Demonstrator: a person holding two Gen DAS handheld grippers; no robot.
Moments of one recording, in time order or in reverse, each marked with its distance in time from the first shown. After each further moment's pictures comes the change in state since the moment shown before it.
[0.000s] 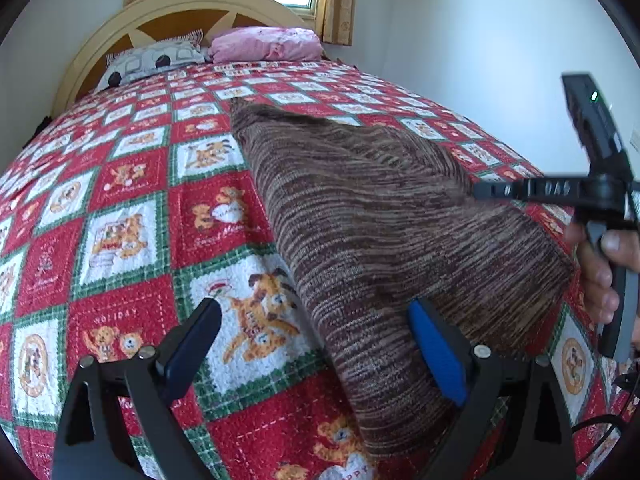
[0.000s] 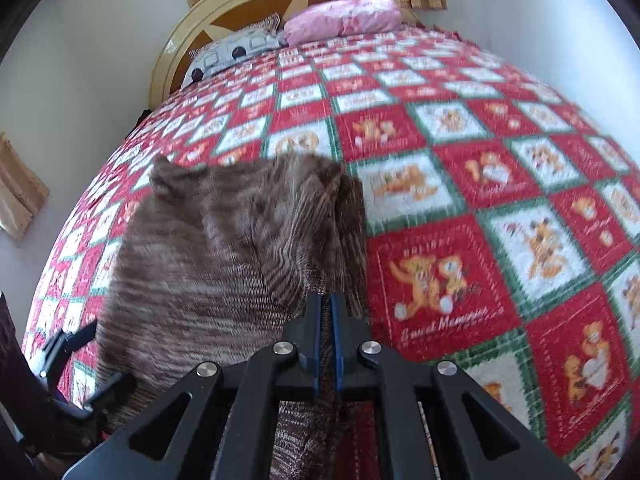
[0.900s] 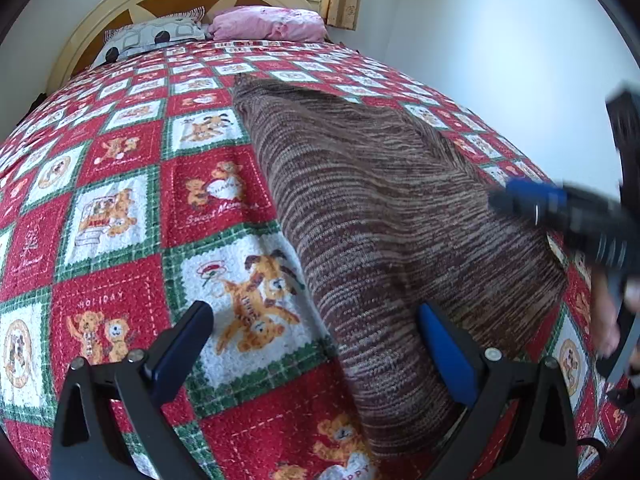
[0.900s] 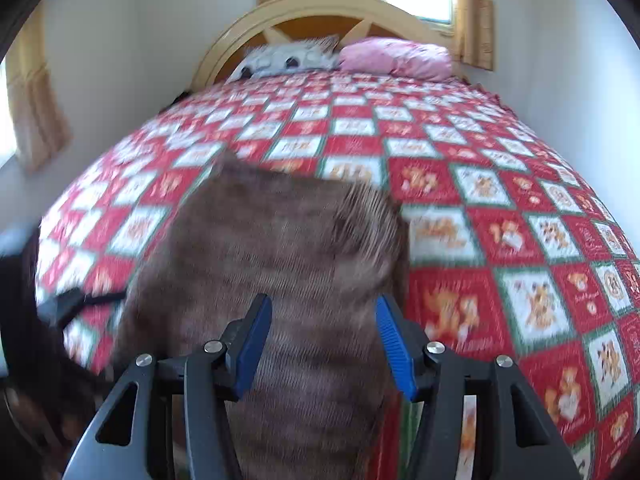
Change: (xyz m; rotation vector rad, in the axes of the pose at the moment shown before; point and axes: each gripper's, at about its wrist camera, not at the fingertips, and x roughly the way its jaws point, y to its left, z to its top) left arm 0.008 0.004 -0.003 -0.039 0.072 -0.029; right arm -0.013 0.037 -0.040 -0.262 0.002 -0.016
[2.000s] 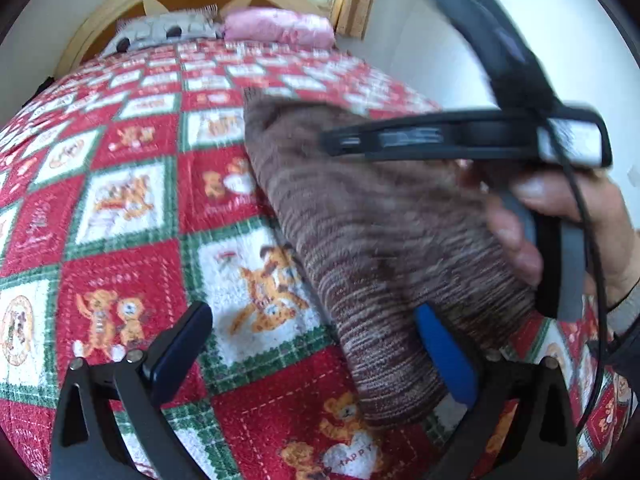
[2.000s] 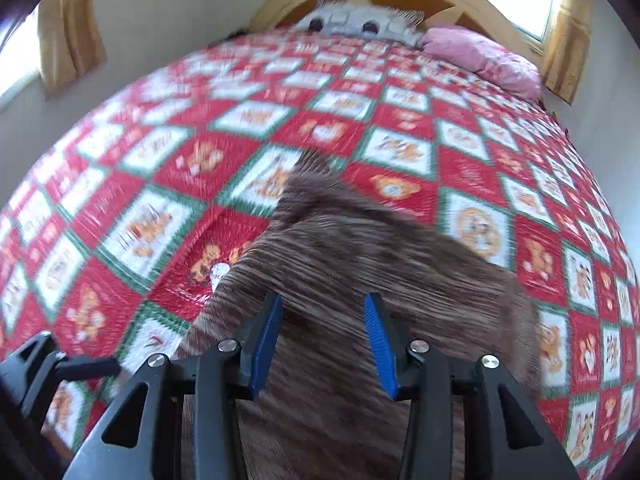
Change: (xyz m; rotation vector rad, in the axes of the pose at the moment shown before) left arm -0.021 0.014 -0.009 -0.066 -0.057 -0.035; right arm 0.066 0.063 0.096 -0.138 0.031 0.131
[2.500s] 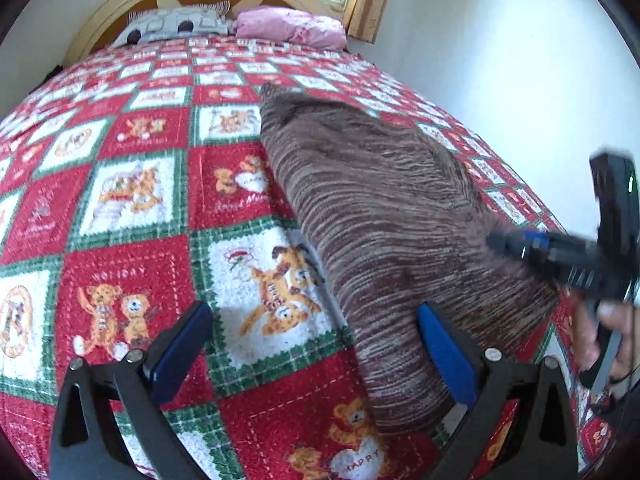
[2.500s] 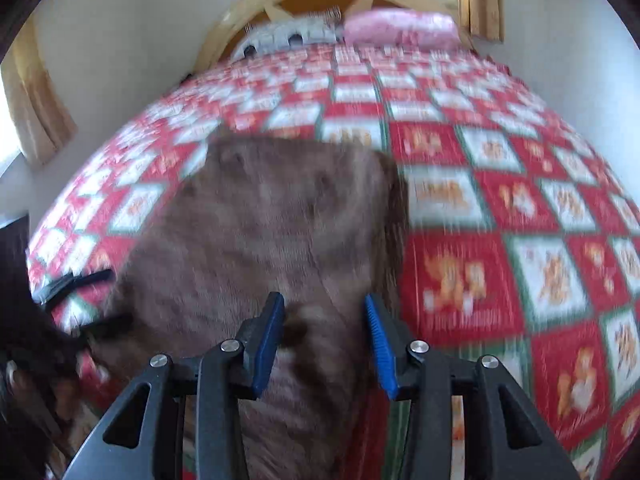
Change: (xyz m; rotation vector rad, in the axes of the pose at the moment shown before) left arm 0.012 0.008 0.002 -0.045 0.033 0.010; right arm -0.057 -0.064 -0.114 0.192 0.026 -0.036
